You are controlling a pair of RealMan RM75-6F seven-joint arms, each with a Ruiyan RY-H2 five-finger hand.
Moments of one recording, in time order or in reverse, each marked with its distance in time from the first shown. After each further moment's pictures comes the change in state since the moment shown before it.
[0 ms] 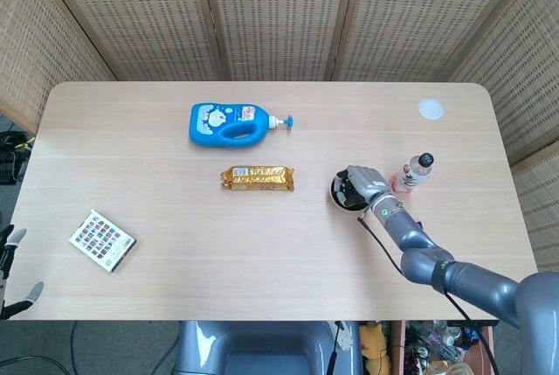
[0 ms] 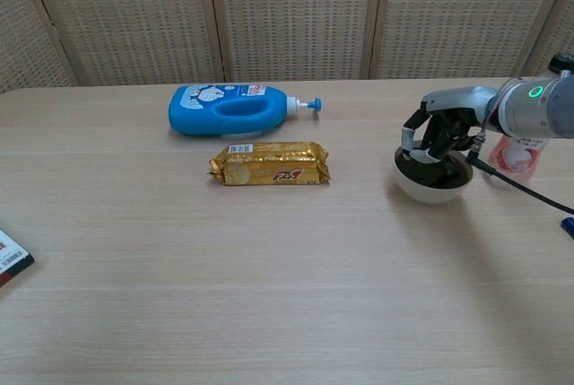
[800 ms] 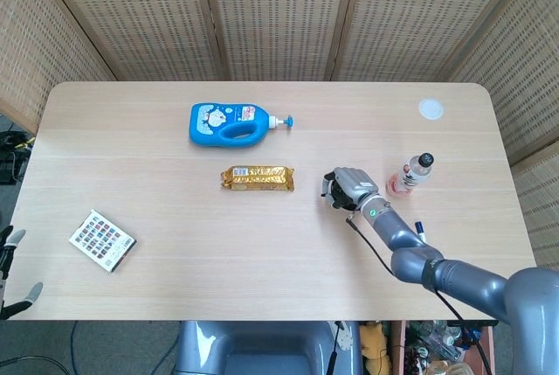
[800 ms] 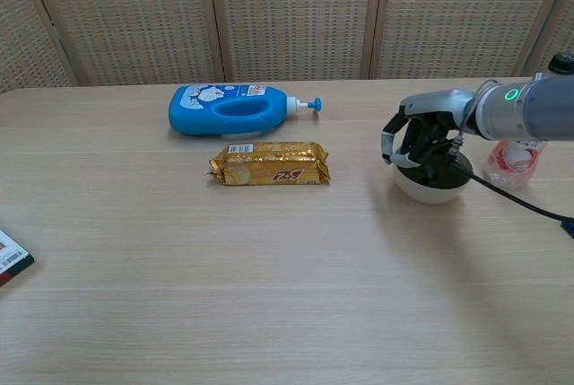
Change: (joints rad) left arm -0.001 -0.008 -0.002 0.016 -0.004 -0.009 -0.012; right arm 0.031 -0.016 -0.005 -0.019 0.002 -0.002 -0.017
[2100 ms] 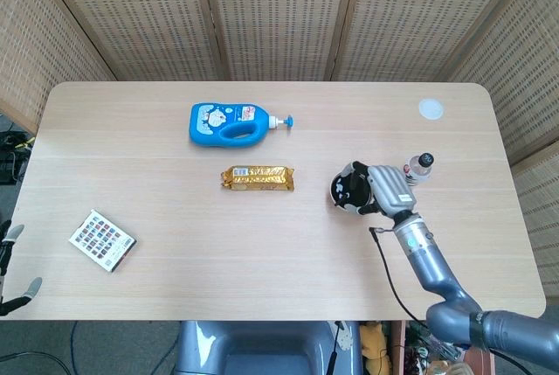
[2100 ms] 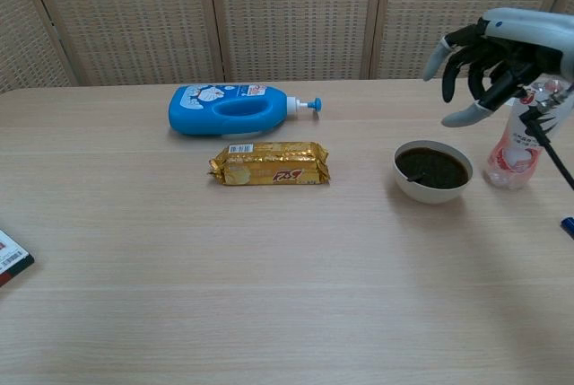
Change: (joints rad) left arm -0.006 0.003 -0.015 0.001 0.017 0.026 0.006; right arm -0.288 0.187 0.004 -0.441 -0.307 0.589 0.002
